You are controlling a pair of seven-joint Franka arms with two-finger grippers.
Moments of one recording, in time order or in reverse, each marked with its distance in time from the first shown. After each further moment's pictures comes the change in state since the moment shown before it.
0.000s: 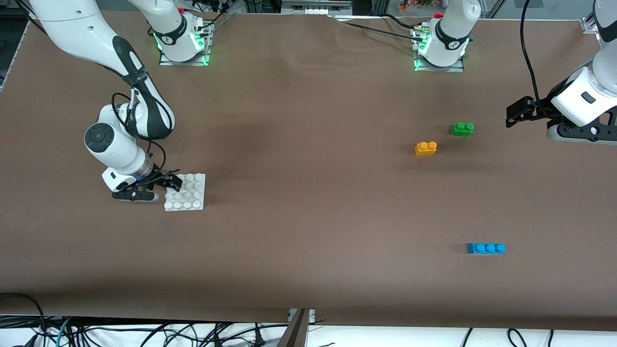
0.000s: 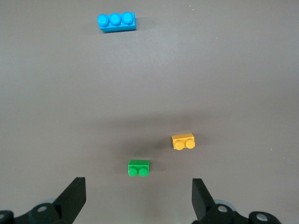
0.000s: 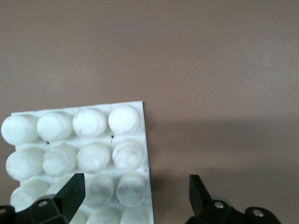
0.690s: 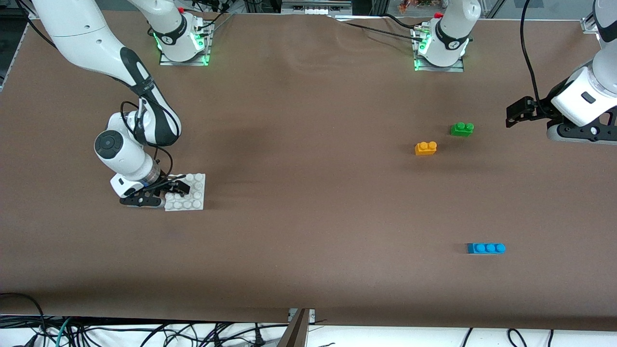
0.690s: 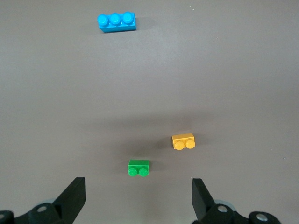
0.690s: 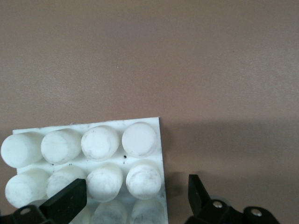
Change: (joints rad) left arm 0.000 0.000 0.000 0.000 0.000 0.000 0.000; right arm 0.002 0.065 0.017 0.037 0.000 0.053 0.012
